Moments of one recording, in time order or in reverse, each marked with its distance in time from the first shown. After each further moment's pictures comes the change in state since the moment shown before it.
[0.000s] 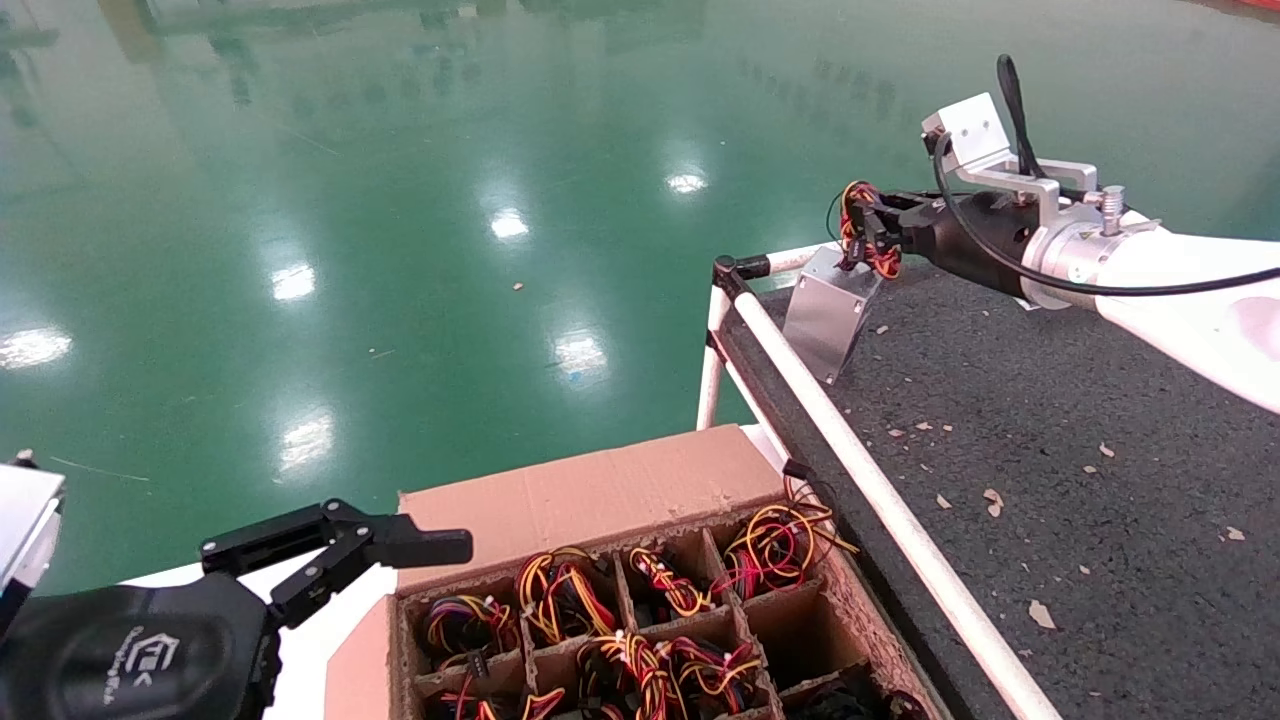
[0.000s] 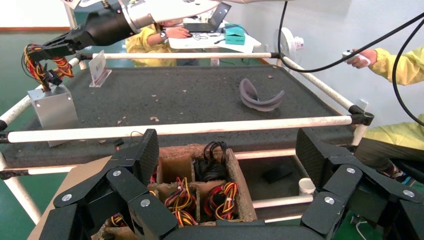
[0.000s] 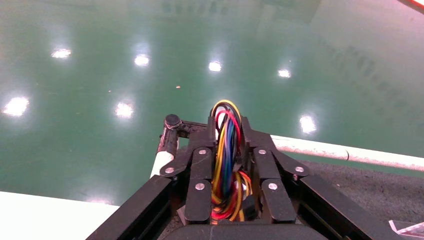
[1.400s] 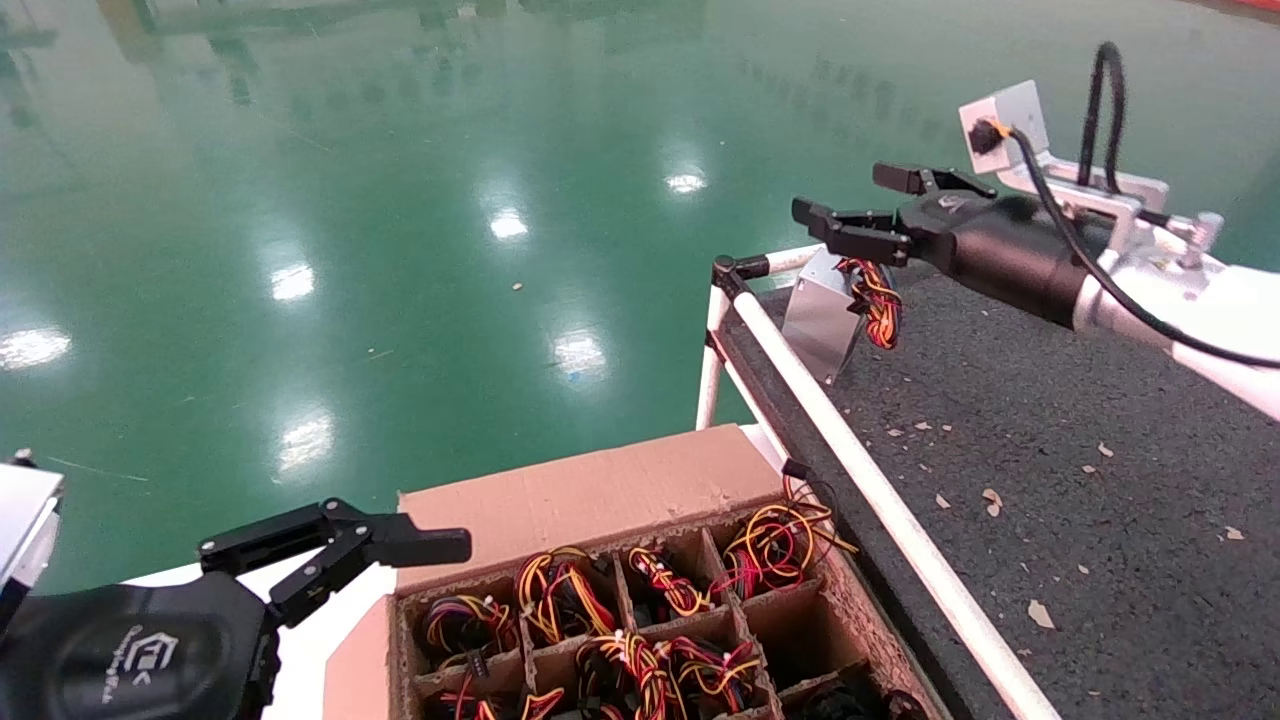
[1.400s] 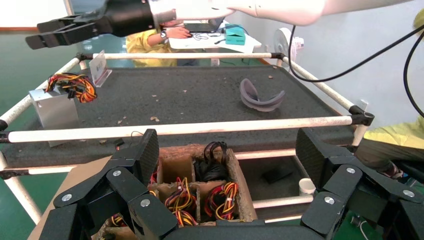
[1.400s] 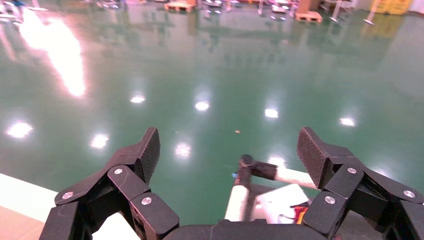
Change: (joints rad) left arm -0.001 0.000 0.001 0.001 -0.001 0.000 0.001; right arm -0.239 0.192 0.050 0.423 0.200 -0.298 0.097
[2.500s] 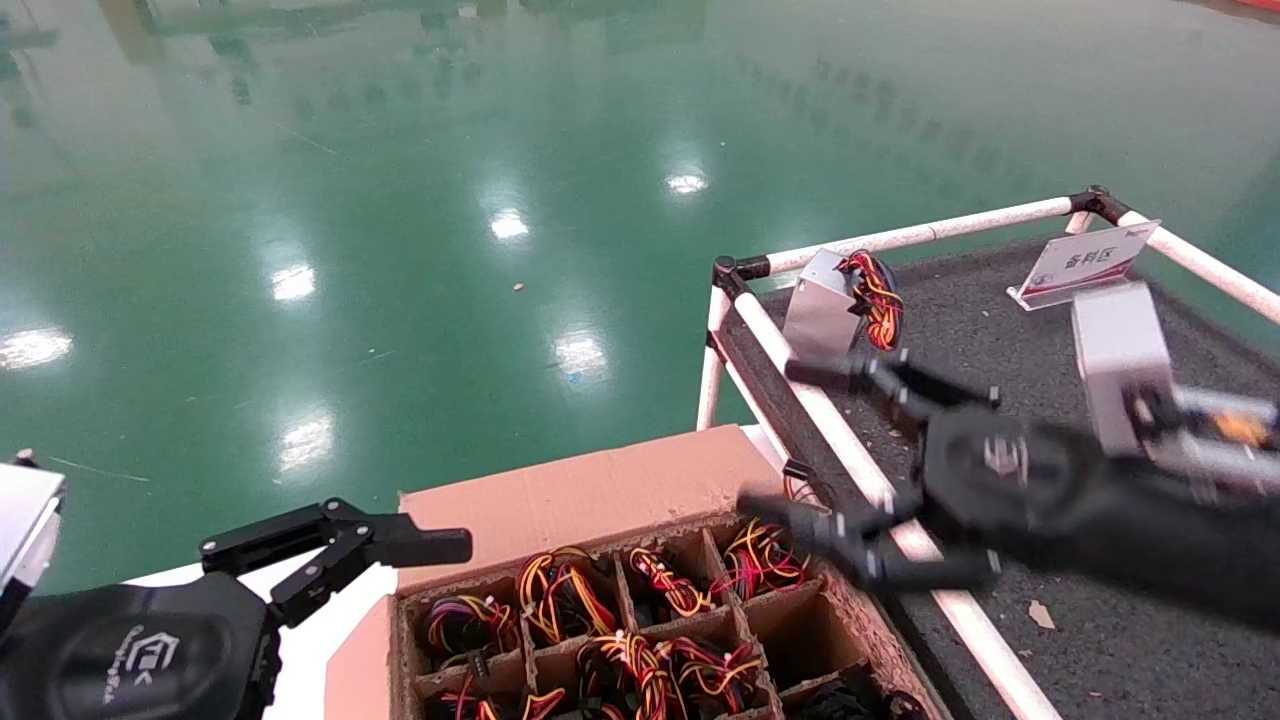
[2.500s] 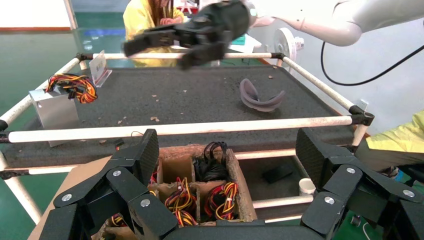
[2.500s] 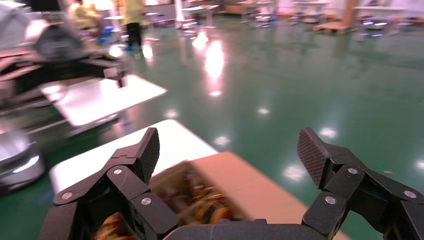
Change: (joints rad) left arm 0.000 0.000 0.001 0.000 -0.001 0.000 0.001; right arm -0.477 0.327 0.084 0.702 0.343 -0.418 0.154
